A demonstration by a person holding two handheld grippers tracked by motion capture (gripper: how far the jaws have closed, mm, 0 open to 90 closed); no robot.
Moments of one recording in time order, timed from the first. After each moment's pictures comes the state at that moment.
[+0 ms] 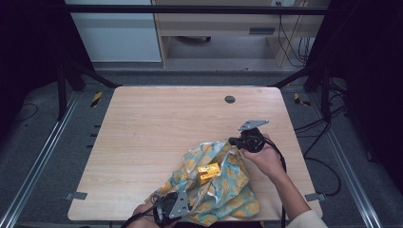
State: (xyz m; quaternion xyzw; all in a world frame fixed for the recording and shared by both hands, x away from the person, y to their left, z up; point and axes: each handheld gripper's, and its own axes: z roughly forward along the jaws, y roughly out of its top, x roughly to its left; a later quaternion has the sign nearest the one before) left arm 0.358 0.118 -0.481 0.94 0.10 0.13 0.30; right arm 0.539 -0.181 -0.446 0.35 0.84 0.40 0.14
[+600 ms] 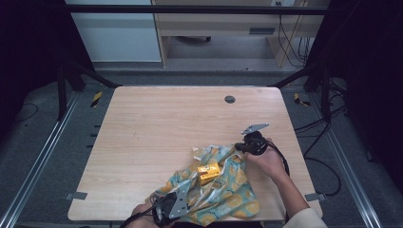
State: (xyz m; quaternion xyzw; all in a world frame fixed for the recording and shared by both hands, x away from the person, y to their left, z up) left arm 0.359 0.120 -0.485 0.94 0.10 0.14 0.29; right arm 0.548 -0.198 -0.479 0.38 0.85 0.35 0.12
